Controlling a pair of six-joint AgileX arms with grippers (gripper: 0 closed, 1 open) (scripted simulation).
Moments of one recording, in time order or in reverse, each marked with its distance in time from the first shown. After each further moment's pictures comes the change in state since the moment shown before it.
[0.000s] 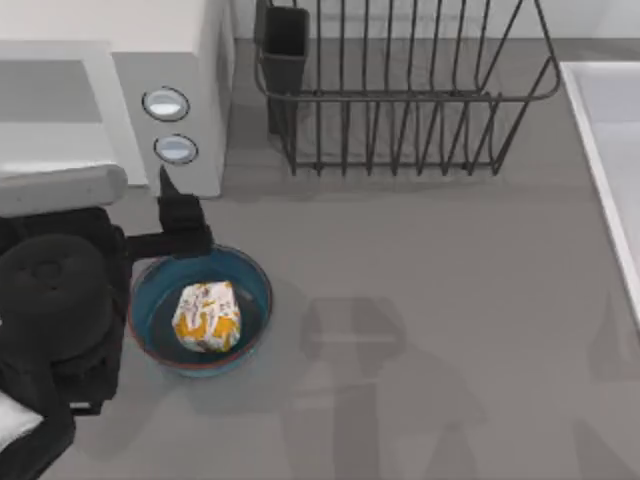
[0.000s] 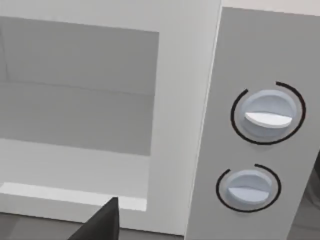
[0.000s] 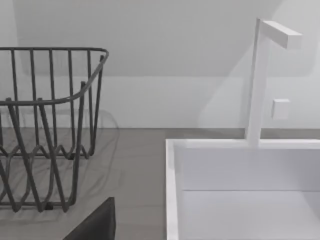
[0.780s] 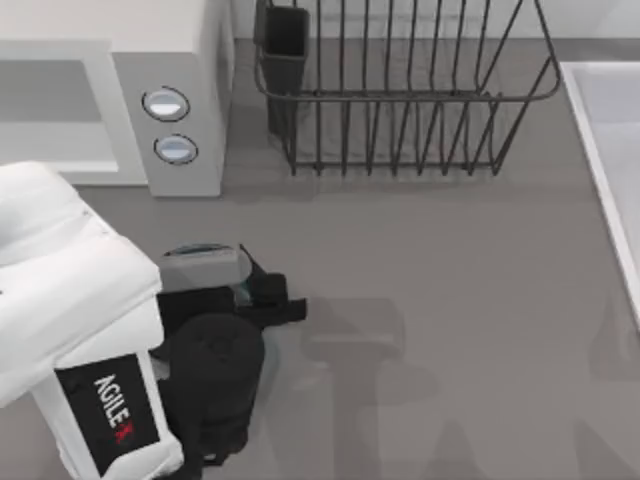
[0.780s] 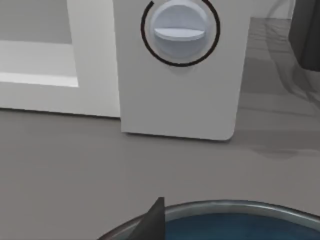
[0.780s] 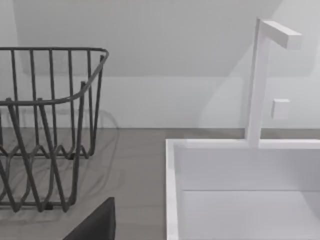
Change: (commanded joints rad) left arm -0.246 0.736 0.118 0.413 -0.261 -0.103; right arm 0.000 0.000 0.000 0.000 0.000 0.000
